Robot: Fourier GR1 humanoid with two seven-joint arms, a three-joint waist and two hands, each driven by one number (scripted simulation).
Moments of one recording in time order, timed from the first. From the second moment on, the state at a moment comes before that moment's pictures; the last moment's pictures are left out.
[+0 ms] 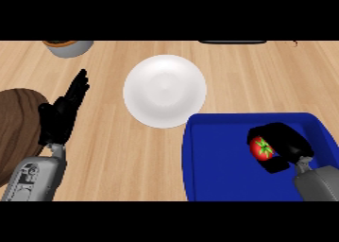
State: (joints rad) left arm -0.26 0.20 0.00 -1.43 -0.07 0.05 0.11; right arm -0.20 -0.45 0.28 -1.35 0.83 0.35 0.01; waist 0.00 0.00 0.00
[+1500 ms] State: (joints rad) left arm -0.24 0.19 0.03 -1.42 -0.09 0.03 0.09; right arm -0.23 -0.09 0.26 -1.88 1.22 -0.01 0.60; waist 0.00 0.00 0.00
